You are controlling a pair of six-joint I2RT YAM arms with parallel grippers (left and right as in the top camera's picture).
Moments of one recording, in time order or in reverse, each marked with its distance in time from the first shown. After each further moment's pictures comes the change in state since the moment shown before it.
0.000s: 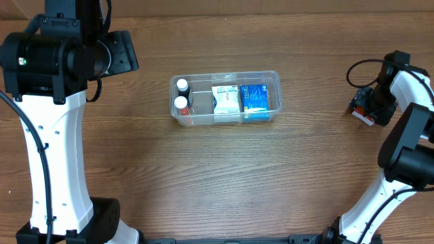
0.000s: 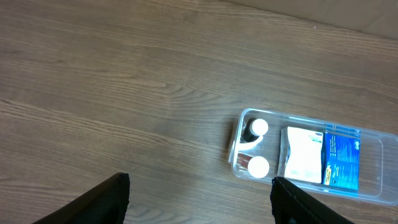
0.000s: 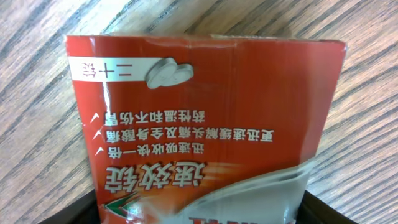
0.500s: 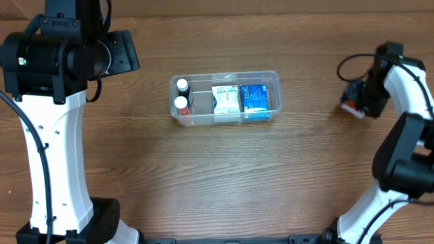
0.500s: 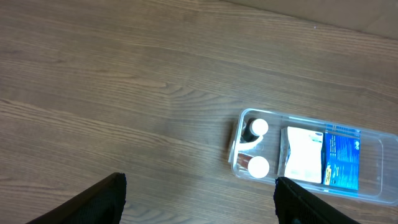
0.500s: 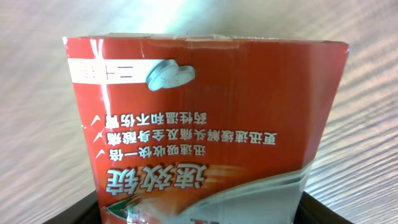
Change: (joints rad) left arm 0.000 0.000 0.000 0.000 0.000 0.000; right arm 0.106 -0.130 0.022 -0.090 -0.091 -0.001
